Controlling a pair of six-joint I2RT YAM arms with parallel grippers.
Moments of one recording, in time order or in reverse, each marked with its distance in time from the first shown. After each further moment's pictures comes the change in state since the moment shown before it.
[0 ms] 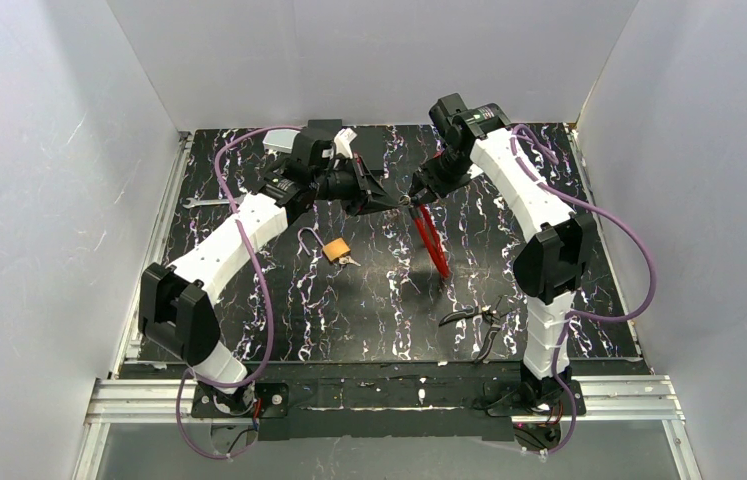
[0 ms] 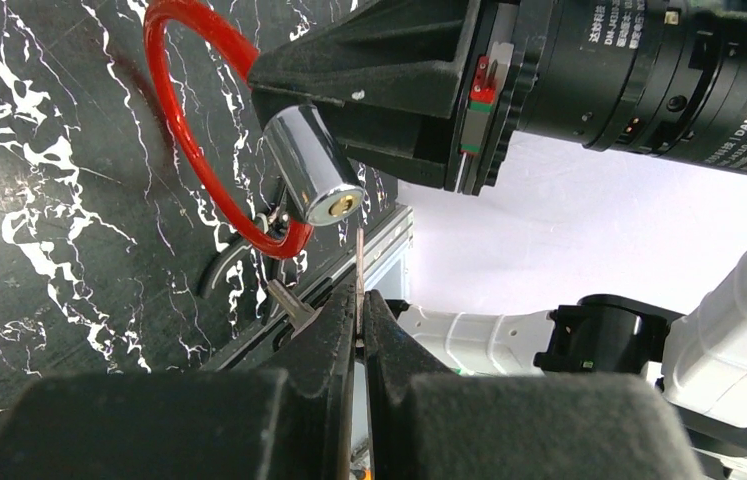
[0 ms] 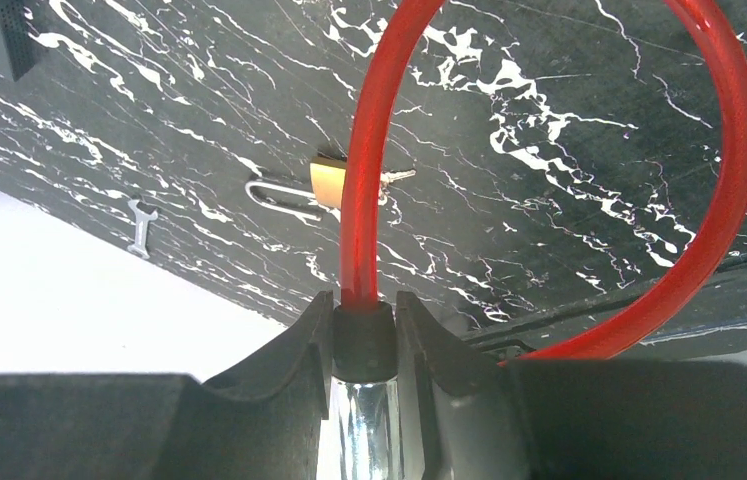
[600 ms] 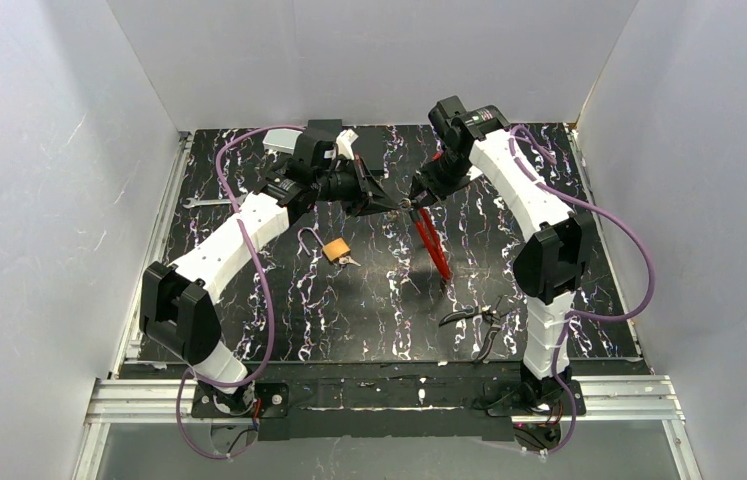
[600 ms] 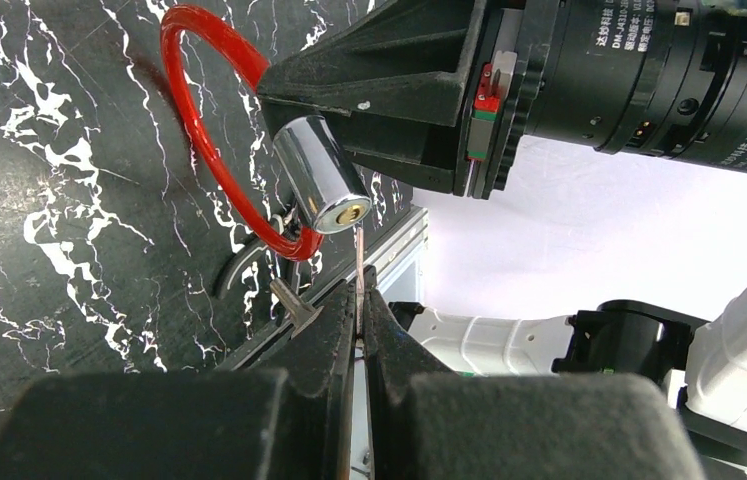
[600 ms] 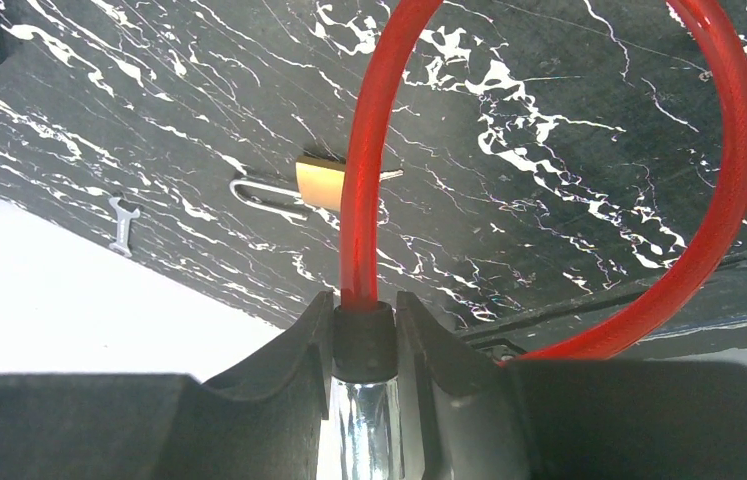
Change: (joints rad) left arm -0.006 0.008 0.008 -0.016 -0.023 0.029; right arm 0.000 0.000 -0.019 0.003 -0.011 -0.024
